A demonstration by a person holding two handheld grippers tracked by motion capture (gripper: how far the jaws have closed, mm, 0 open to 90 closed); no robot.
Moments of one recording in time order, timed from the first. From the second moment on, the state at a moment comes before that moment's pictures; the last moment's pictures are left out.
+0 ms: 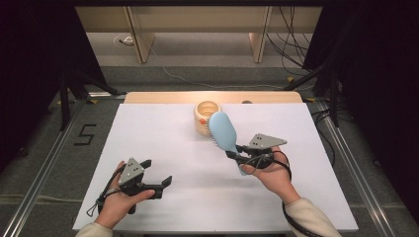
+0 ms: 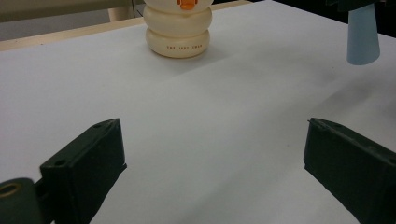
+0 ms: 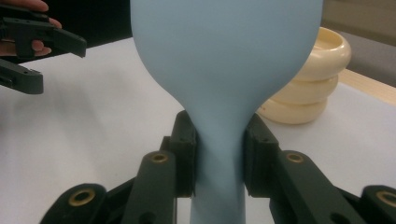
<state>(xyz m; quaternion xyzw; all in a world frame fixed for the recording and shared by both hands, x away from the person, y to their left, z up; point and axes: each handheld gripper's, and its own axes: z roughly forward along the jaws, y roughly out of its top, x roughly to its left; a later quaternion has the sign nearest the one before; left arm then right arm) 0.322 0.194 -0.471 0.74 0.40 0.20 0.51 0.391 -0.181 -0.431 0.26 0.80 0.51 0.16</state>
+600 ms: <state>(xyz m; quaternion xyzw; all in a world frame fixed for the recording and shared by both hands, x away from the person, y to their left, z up) 0.323 0.193 -0.471 0.73 0.40 0.20 0.51 0.389 -0.180 -0.426 0.26 0.78 0.55 0.16</state>
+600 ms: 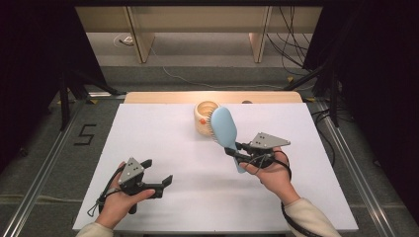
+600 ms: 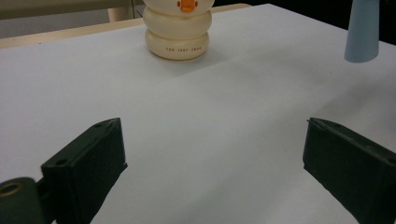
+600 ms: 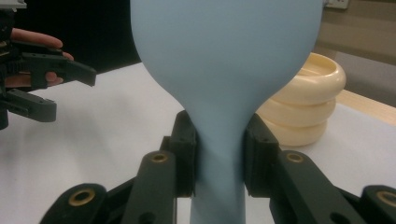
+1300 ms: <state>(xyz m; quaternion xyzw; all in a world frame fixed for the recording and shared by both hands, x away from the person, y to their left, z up) 0.354 0.122 -0.403 0.72 0.35 0.17 0.58 0.384 -0.173 -0.428 0.26 0.77 0.56 0.16</state>
